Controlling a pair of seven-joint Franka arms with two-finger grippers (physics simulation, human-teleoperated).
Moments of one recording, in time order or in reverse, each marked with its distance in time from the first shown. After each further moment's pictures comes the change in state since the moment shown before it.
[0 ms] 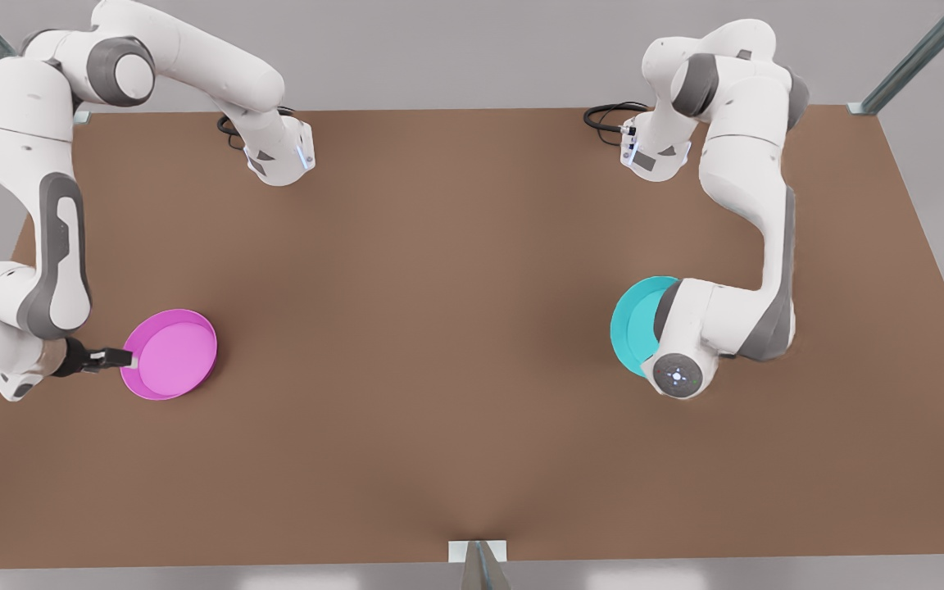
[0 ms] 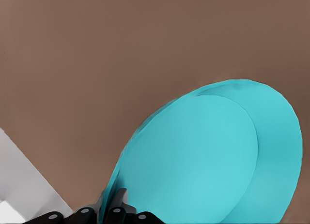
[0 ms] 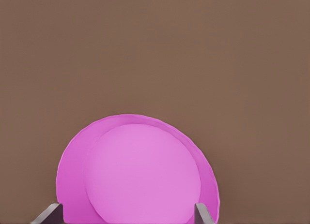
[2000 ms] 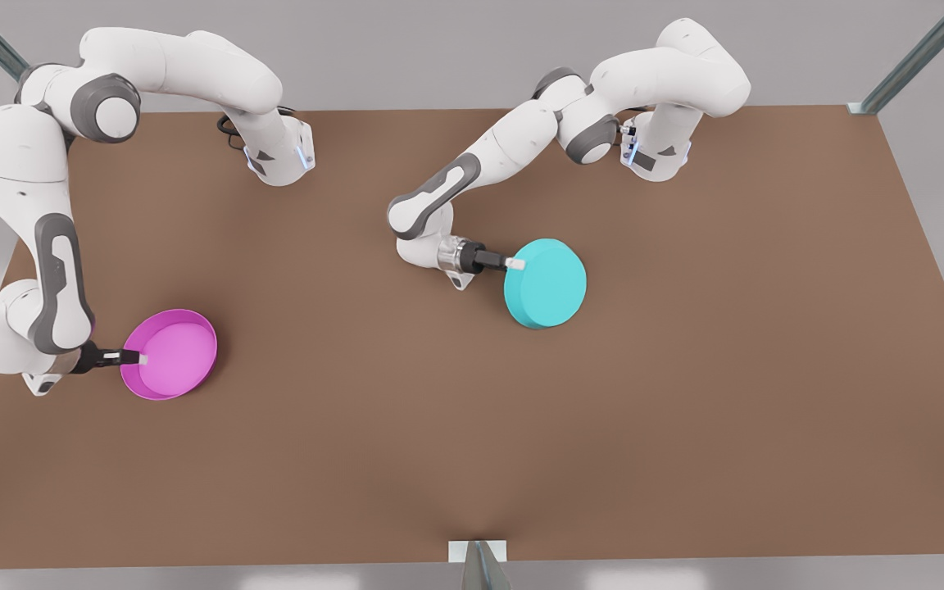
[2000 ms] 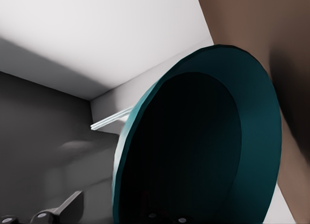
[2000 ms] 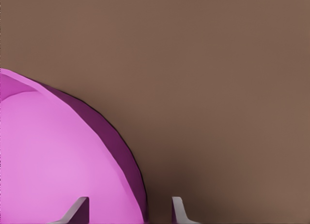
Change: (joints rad) left arm -0.889 0.611 -0.016 0.230 0.868 -0.590 -0.240; right arm -0.098 0.207 -0.034 0.022 0.028 0.060 -0.101
